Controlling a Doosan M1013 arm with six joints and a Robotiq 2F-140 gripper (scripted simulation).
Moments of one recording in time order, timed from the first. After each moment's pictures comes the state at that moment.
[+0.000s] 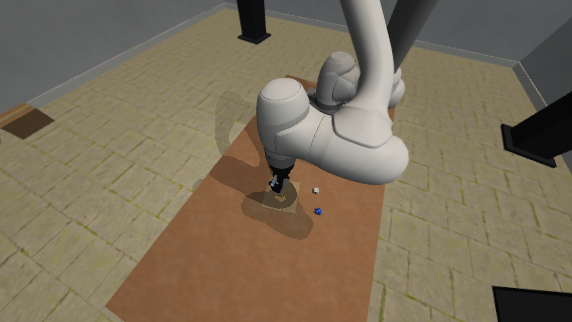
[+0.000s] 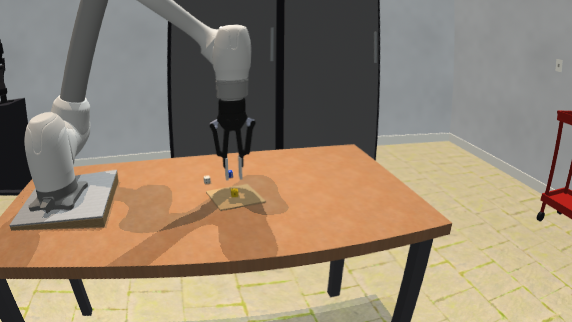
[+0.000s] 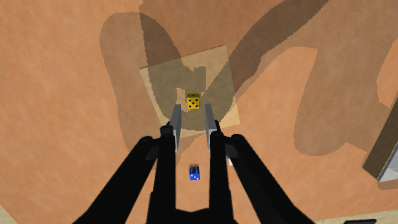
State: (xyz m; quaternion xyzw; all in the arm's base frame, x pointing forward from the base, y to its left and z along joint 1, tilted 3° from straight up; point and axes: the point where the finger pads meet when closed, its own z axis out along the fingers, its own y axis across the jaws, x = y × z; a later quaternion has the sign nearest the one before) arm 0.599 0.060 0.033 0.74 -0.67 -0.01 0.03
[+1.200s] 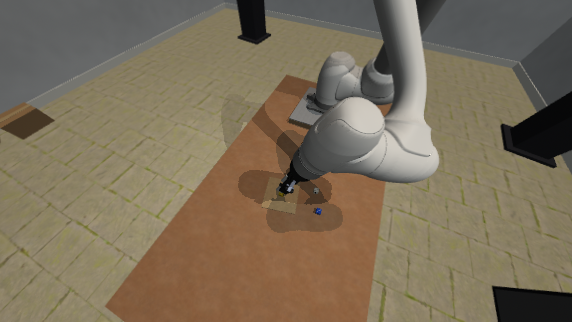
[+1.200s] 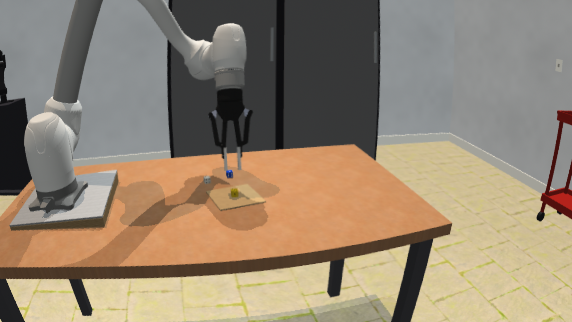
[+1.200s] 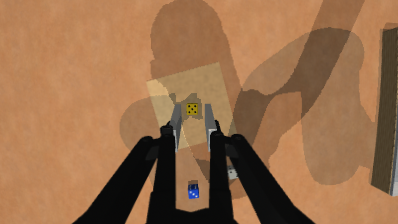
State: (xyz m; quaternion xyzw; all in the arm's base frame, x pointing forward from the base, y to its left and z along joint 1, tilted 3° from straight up) arm 0.597 0.070 0.055 0.73 -0.66 0.11 0.14
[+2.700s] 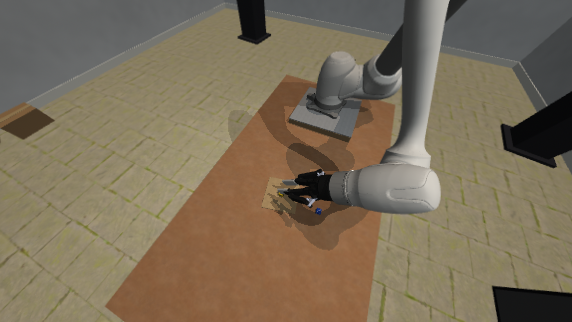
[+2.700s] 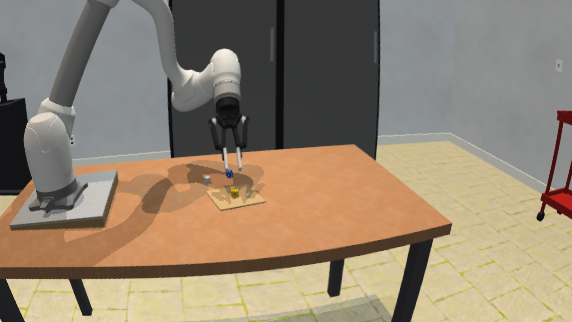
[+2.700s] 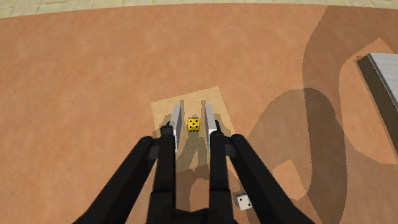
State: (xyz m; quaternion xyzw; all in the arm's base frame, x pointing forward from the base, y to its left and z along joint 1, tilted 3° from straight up) arm 0.597 0.085 0.047 0.69 -0.61 0.28 0.28
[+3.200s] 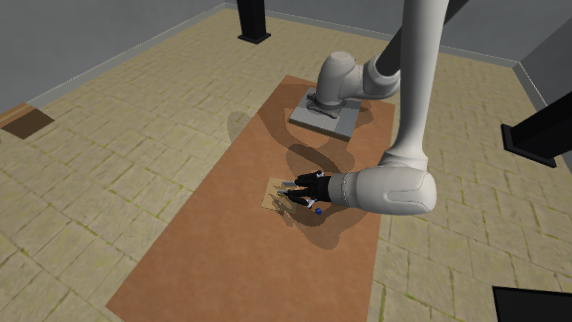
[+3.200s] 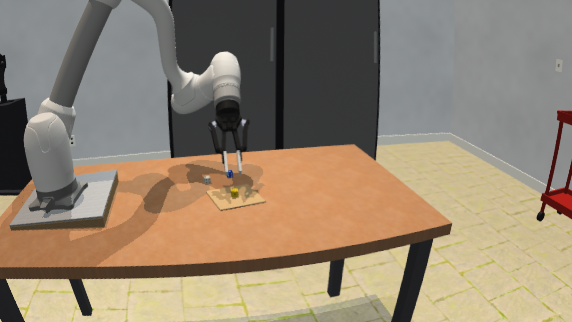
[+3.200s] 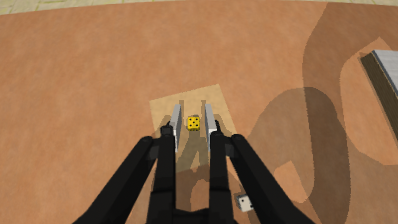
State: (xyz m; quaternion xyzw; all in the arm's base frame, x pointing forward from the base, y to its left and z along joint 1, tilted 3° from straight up) arm 0.596 0.085 0.037 0.69 -0.61 0.28 0.28
